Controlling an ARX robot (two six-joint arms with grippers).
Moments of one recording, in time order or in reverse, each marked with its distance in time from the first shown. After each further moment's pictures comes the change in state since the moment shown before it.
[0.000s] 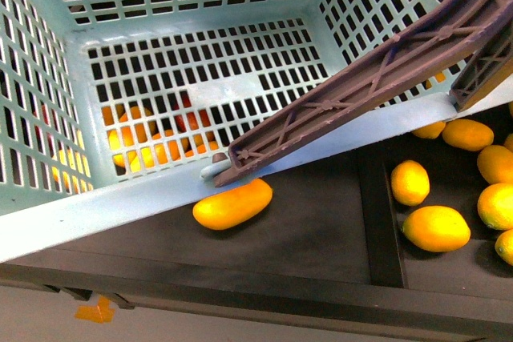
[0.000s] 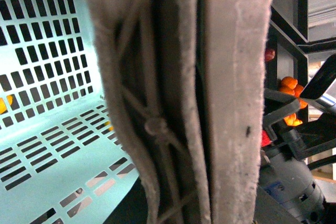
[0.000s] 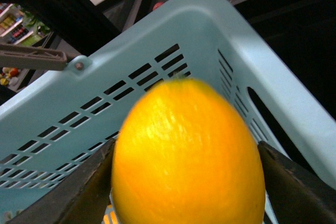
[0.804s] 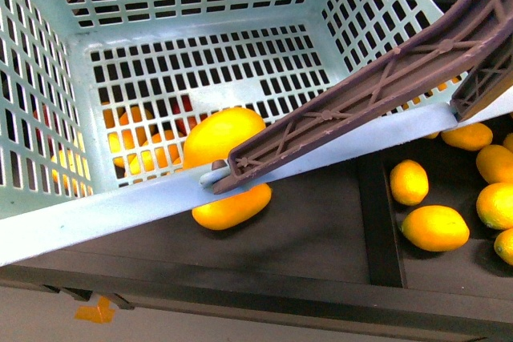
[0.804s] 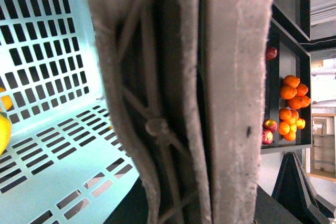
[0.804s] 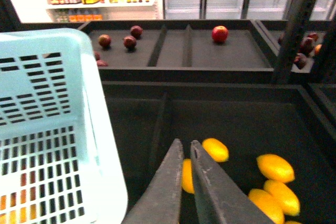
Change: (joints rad) left arm -0.001 0.004 -0.001 -0.001 0.003 0.006; right arm -0.372 -0.694 -0.586 0.101 -0.100 -0.543
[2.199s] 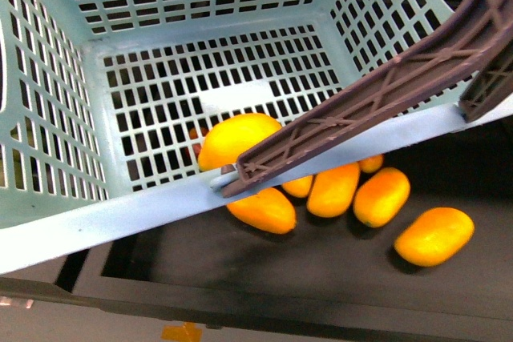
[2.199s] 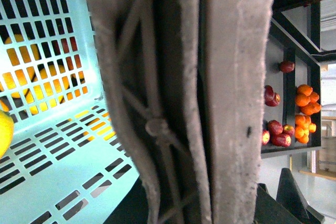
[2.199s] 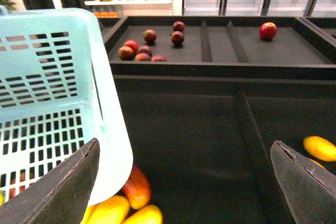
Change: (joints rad) left arm 0.000 0.003 -0.001 0.000 0.006 -0.006; right arm -0.007 -0.169 -0.124 -0.044 -0.007 -0.009
